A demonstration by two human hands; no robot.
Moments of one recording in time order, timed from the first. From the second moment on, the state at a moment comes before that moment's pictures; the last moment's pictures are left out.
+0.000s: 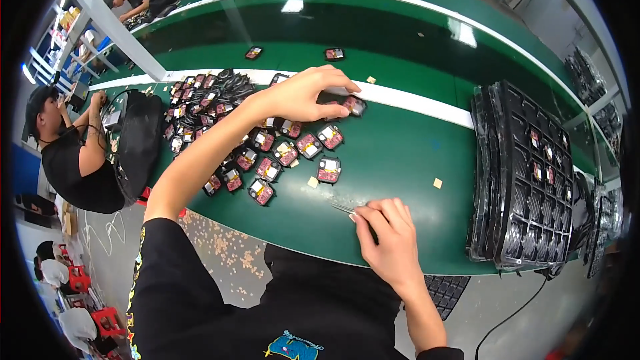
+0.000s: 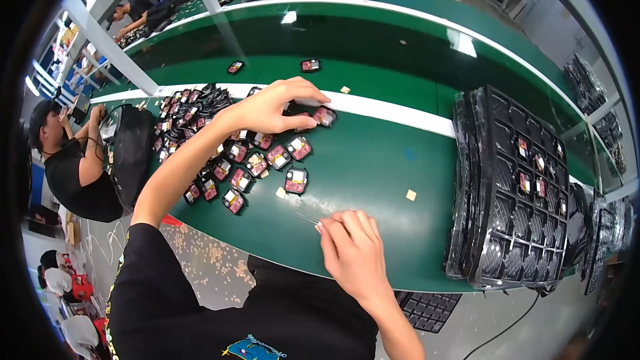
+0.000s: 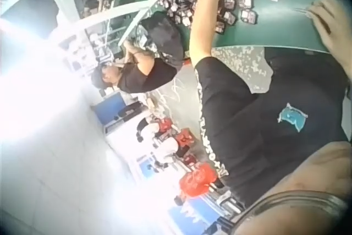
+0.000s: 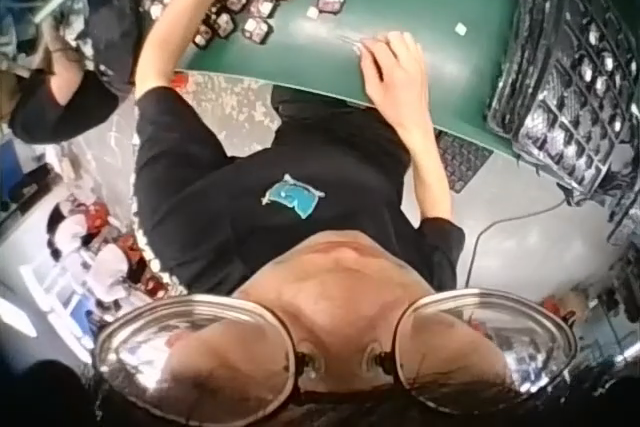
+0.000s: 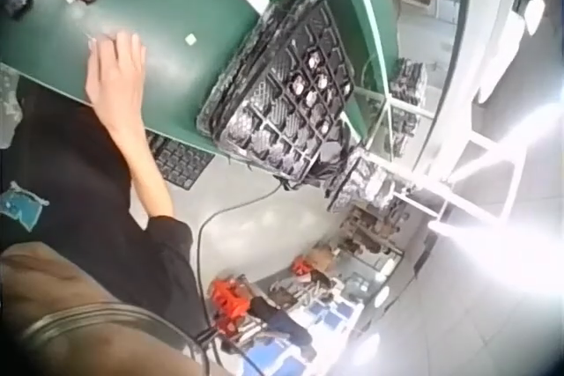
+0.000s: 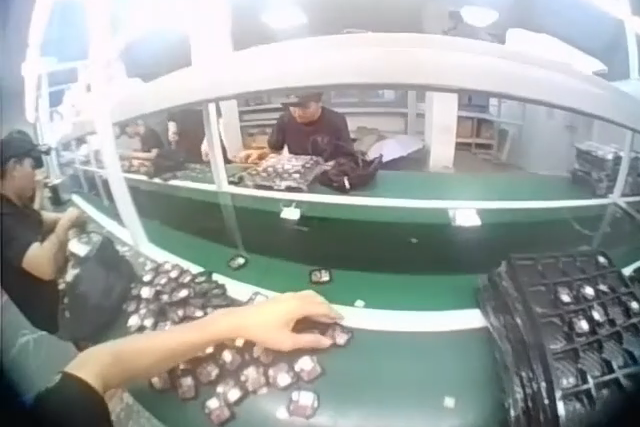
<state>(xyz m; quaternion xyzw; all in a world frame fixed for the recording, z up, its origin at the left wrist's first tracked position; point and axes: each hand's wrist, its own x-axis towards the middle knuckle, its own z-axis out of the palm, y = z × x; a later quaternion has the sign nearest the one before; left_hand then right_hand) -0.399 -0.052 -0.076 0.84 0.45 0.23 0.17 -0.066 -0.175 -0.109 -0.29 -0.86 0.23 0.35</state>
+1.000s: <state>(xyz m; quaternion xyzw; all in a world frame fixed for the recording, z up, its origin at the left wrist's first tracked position) -0.517 -0.067 -0.050 0.69 0.65 0.30 0.11 -0.067 -0.180 -0.105 -0.33 -0.76 0.36 0.42</state>
